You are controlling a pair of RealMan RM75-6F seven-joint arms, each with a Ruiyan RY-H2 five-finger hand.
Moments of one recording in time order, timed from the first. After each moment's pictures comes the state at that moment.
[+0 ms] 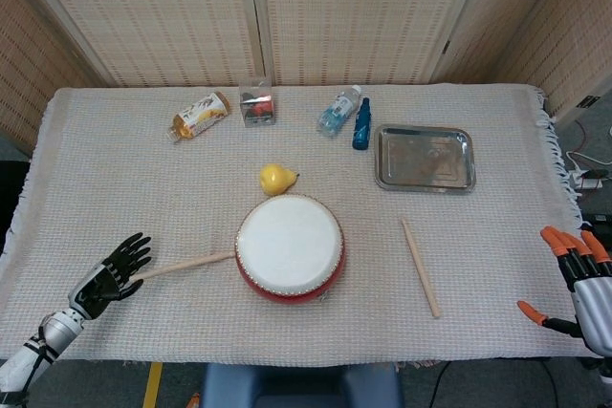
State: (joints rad) left arm -0.43 -1.33 0.21 -1.12 1.67 1.19 -2.02; right arm -0.01 -1.00 0.01 -1.63 -1.66 1.62 0.13
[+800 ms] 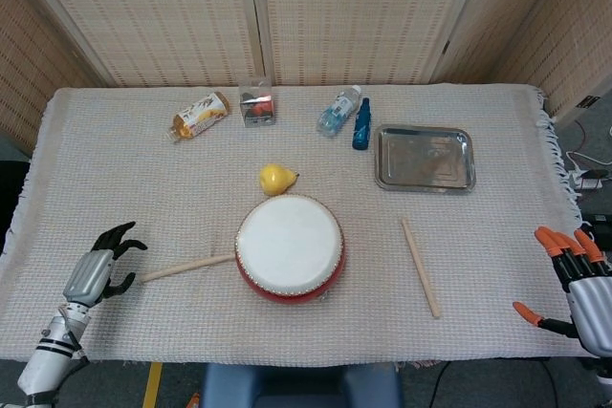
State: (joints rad) left arm -0.37 -1.35 0.04 -1.40 1.34 1.21 -0.25; right arm 0.00 -1.00 0.00 -1.64 -1.68 1.62 0.13
